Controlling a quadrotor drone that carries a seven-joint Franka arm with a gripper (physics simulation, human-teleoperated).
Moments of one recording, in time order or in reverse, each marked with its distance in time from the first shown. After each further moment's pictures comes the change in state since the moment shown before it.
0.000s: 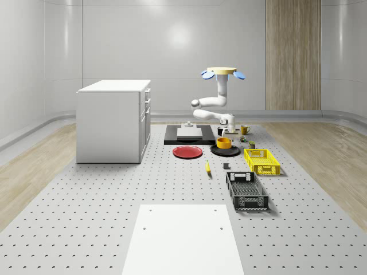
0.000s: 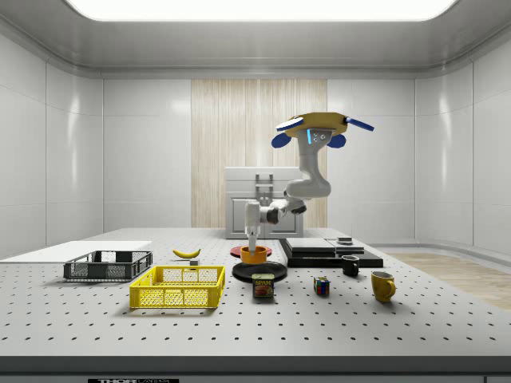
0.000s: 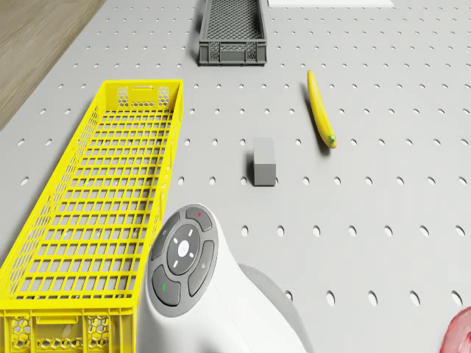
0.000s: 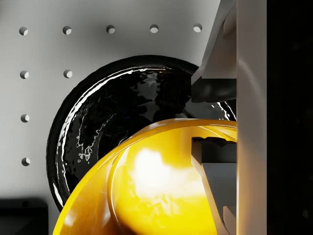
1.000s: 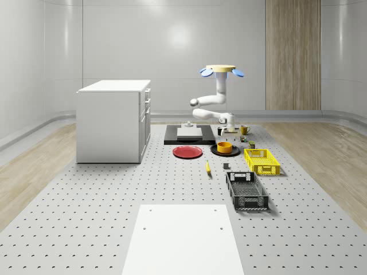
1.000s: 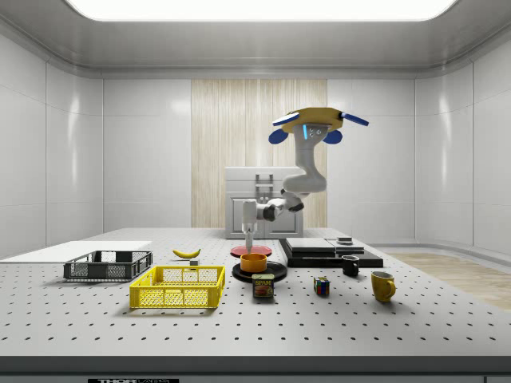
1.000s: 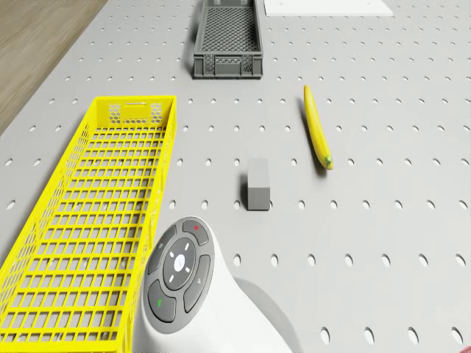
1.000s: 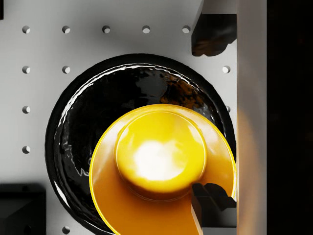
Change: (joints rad) arm 0.006 0.039 -0.028 0.012 -0.039 -0.020 -0.022
